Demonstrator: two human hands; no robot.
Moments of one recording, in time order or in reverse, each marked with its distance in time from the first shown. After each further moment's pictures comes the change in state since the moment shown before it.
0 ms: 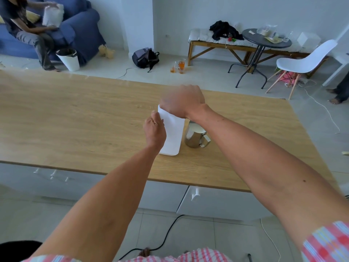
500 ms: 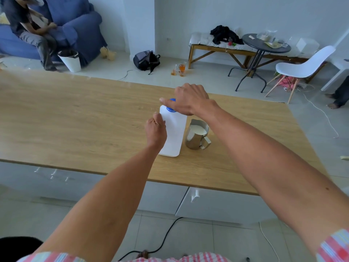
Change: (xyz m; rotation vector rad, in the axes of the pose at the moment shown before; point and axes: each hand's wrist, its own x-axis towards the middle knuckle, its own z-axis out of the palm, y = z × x) left_hand 0.003 0.002 -0.004 0.039 -0.065 -0.042; right_hand 0.005 0.007 -0.019 0.068 -0.212 0.072
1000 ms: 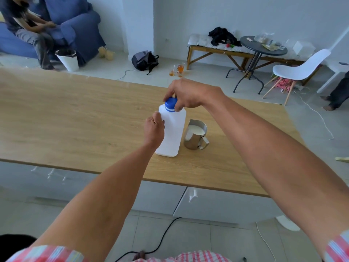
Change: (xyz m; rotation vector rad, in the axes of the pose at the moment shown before) left_hand 0.003 0.001 -0.006 0.005 -0.098 -0.003; right_hand 0.012 0.008 -0.028 0.259 -0.283 -0.179
